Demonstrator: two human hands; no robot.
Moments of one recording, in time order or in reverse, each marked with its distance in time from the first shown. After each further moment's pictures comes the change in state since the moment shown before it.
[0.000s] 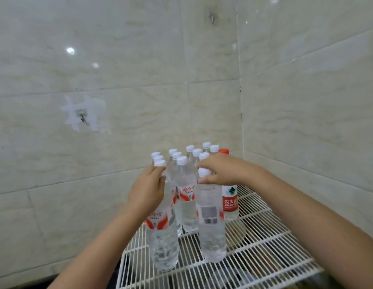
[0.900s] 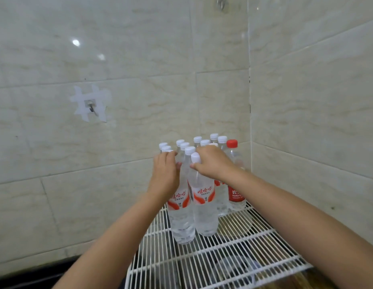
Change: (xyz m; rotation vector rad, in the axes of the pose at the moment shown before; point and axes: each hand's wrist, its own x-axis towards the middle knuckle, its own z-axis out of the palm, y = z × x) left_hand 0.014 -0.011 0.032 -0.075 0.157 0.121; right_hand 0.038 -0.029 0.034 0.125 0.312 0.175
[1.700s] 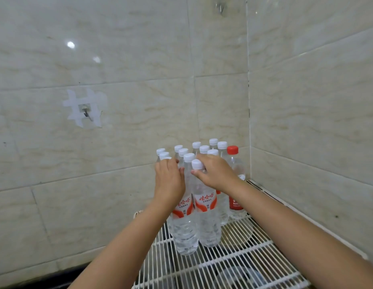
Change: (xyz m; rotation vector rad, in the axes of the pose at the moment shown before) left_hand 0.013 0.006 0.016 -0.049 0.010 -0.108; right_hand 0.002 0.015 0.014 0.090 0.064 -0.044
